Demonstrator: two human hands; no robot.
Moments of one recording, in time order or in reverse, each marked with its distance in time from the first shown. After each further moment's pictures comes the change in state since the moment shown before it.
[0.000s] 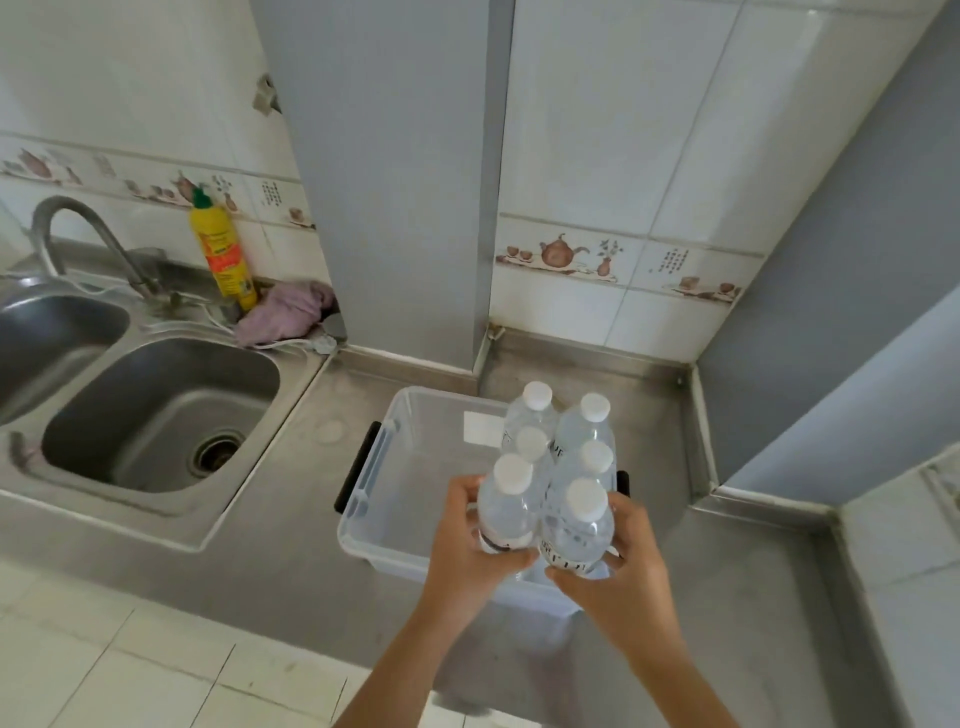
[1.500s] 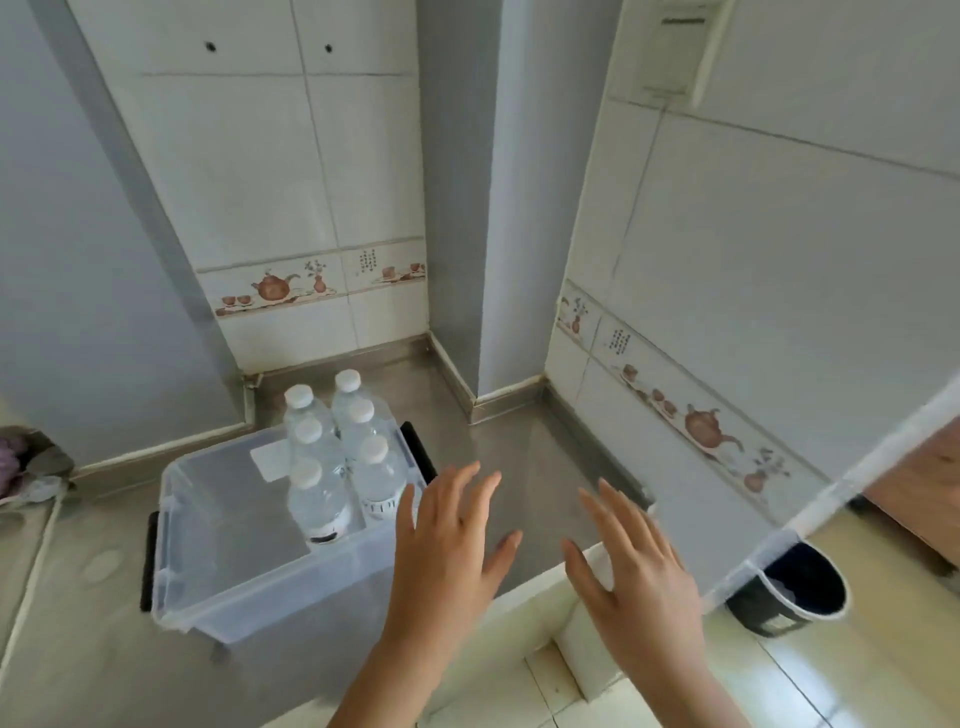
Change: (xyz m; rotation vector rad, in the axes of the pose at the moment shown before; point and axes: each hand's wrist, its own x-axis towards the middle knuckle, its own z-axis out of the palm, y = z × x) left_hand -0.129 0.061 0.053 0.799 -0.346 1.098; right_hand -0.219 -0.006 -0.075 -0.863 0.733 0.016
